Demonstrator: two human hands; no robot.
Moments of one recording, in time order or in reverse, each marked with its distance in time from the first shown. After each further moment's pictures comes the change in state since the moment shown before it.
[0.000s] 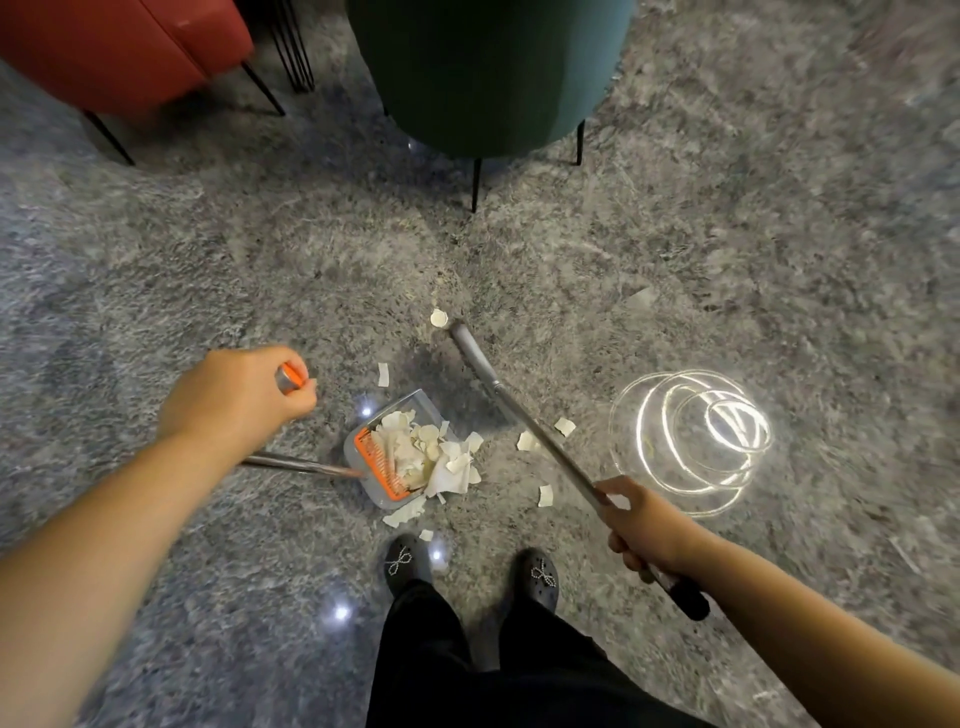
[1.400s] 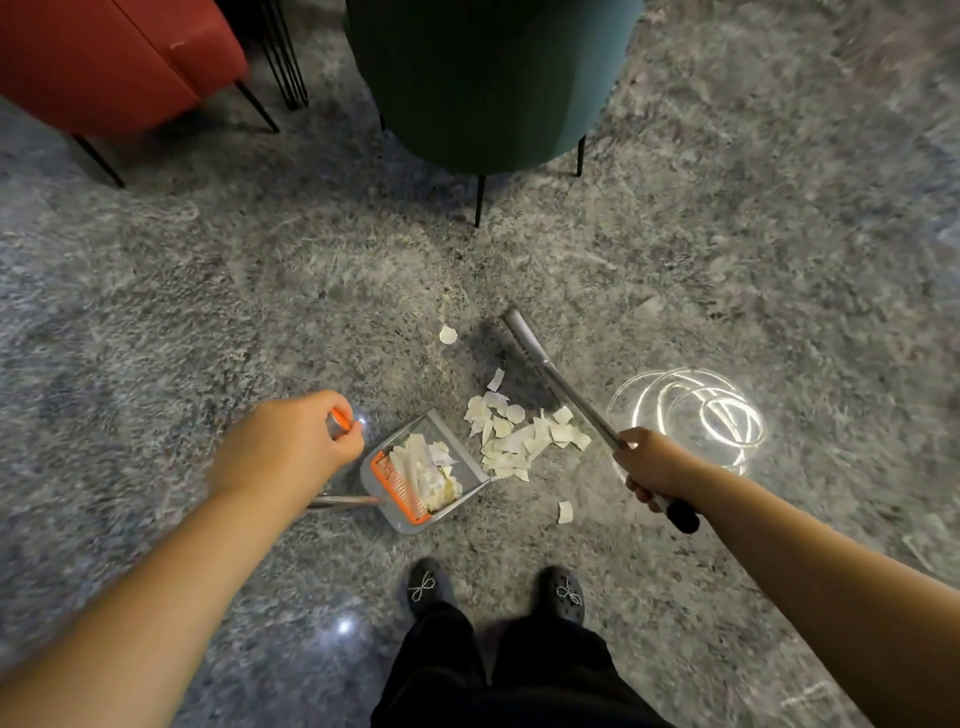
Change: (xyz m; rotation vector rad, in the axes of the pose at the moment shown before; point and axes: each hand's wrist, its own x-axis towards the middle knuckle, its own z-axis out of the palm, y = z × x) left_hand 0.018 -0.015 -0.004 -0.072 -0.050 0.029; right_hand 0.065 -0.092 -0.004 -0.135 0.168 0.067
